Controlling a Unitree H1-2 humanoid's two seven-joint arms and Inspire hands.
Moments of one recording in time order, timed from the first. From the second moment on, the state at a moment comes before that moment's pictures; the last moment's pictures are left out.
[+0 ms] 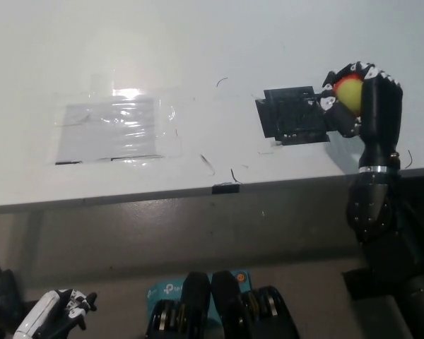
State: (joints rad) left_arm -0.01 0.40 -0.03 0.27 0.08 -0.07 -0.23; right_arm -0.70 -0.15 0.15 0.62 -0.59 -0.20 -0.66
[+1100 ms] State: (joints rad) left_arm 0.00 0.40 -0.01 0.27 0.08 -0.07 -0.23; right_arm -0.62 0.00 0.06 0.56 -0.45 -0.19 -0.62
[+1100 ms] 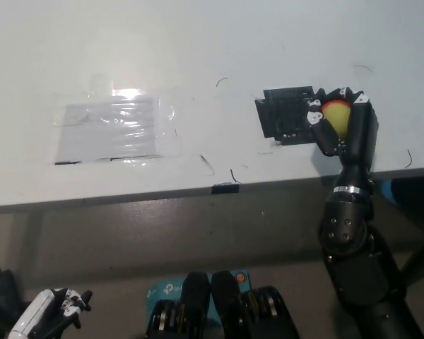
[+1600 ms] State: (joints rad) left_arm 0.00 0.40 -0.02 0.27 0.08 -0.07 -0.23; right_arm -0.71 -0.18 0.26 0.64 -0.54 0.01 -0.41
